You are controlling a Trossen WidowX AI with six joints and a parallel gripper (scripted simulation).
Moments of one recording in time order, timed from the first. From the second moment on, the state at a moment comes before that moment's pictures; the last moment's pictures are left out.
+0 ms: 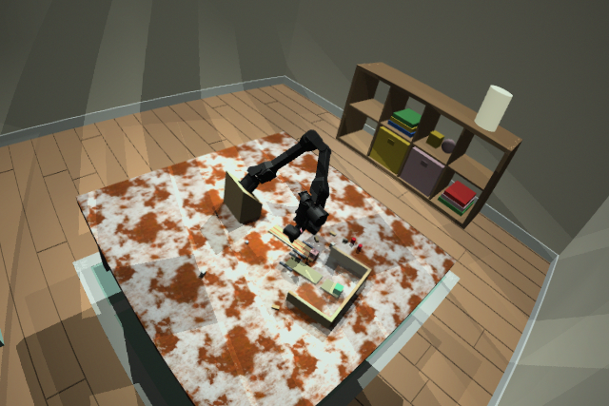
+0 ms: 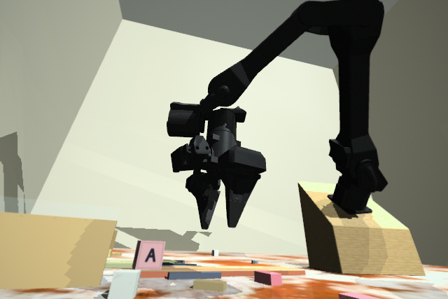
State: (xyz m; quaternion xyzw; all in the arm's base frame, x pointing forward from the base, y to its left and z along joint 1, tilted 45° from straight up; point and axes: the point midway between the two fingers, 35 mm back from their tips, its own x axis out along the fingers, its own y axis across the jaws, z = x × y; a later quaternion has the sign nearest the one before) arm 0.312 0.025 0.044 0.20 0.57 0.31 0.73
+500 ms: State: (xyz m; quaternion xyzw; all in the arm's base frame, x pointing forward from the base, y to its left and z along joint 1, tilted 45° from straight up) arm 0.360 0.021 0.060 0.20 0.57 0.31 0.73
